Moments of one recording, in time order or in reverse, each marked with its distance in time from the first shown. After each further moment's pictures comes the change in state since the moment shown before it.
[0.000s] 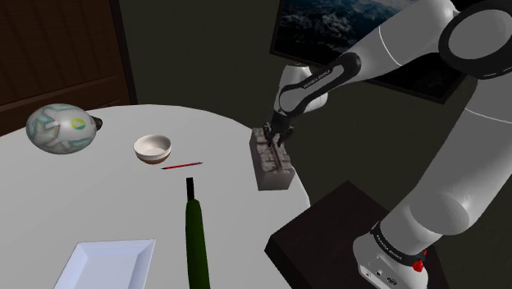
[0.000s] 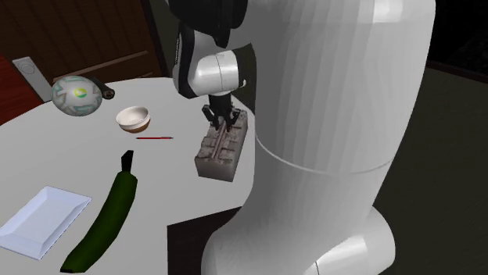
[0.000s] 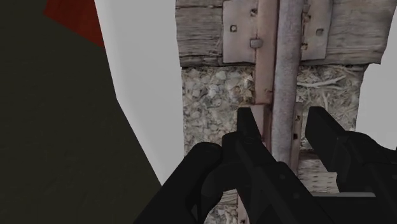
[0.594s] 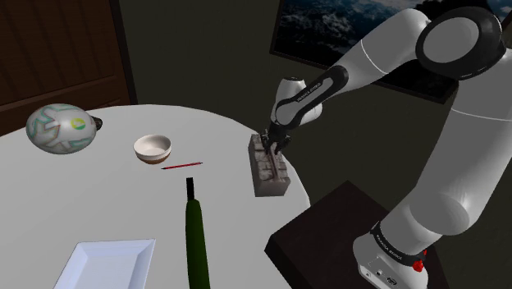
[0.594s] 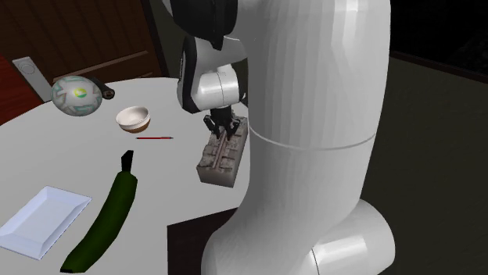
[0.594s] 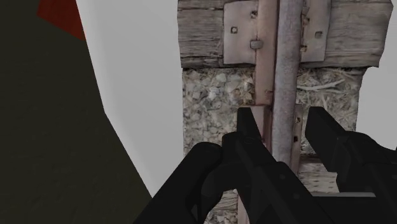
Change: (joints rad) arm 0.005 0.104 -0.004 -0.006 -0.012 0.111 0.010
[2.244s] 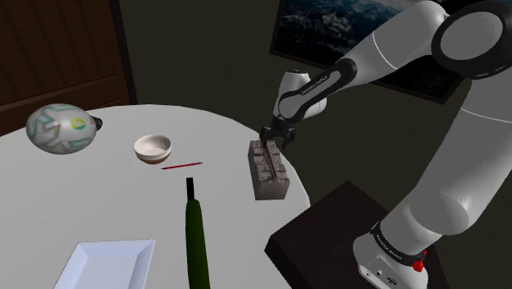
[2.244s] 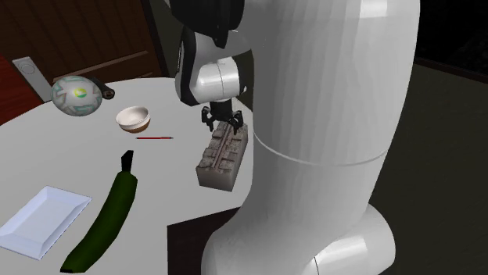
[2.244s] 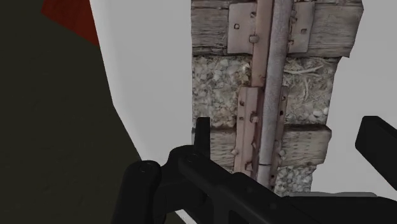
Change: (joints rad) arm -0.006 -0.071 0.004 -0.015 0.008 -0.054 -0.018
